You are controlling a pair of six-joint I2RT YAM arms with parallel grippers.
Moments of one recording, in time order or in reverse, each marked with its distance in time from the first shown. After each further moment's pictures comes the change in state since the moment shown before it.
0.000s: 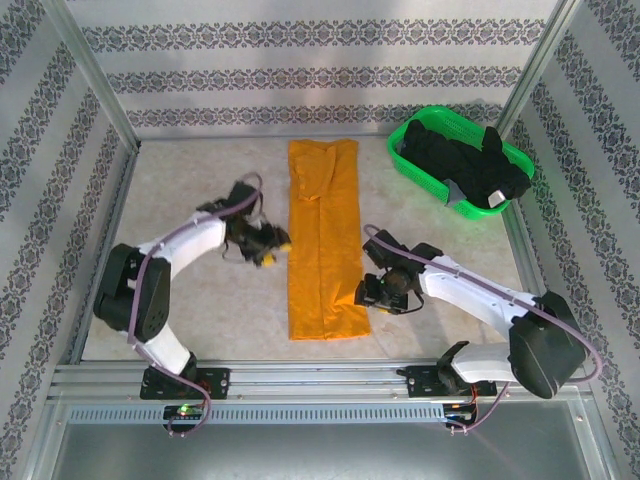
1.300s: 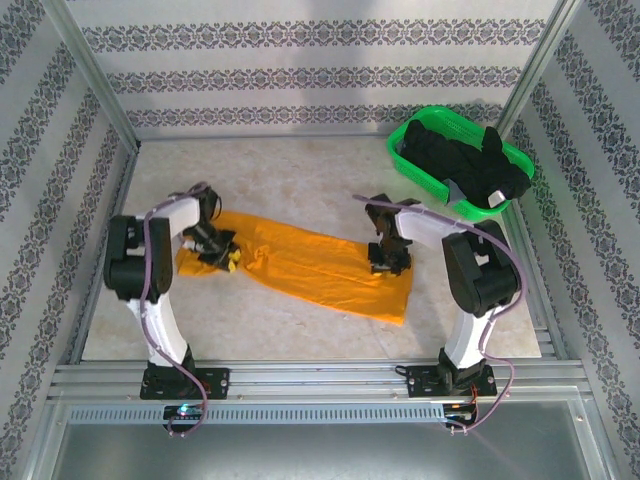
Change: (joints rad) left arm 0.354 0.342 0.238 -0.266 -0.129 -0.292; right arm -0.254 0.491 0.314 -0.063 0.162 -0.322
